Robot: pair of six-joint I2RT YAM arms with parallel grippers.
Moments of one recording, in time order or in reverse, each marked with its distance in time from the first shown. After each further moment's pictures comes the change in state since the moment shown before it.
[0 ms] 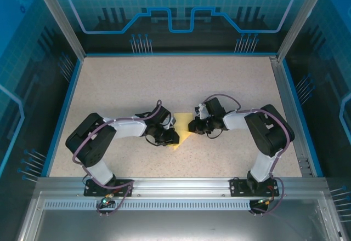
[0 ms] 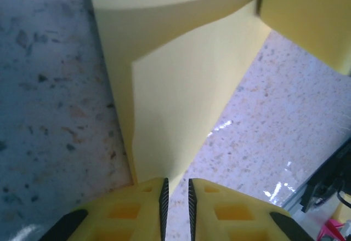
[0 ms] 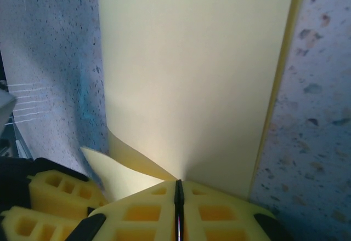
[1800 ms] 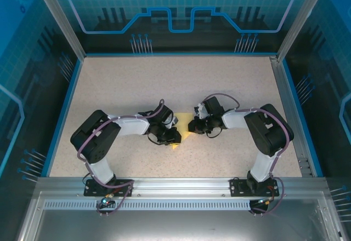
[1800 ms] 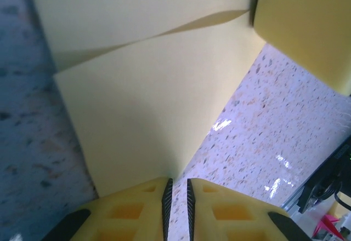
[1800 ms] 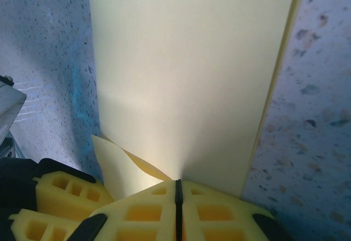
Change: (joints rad) left arm -0.002 0.064 0.027 0.005 0.021 0.010; right arm 0.006 0.007 0.032 -0.063 0.022 -0.011
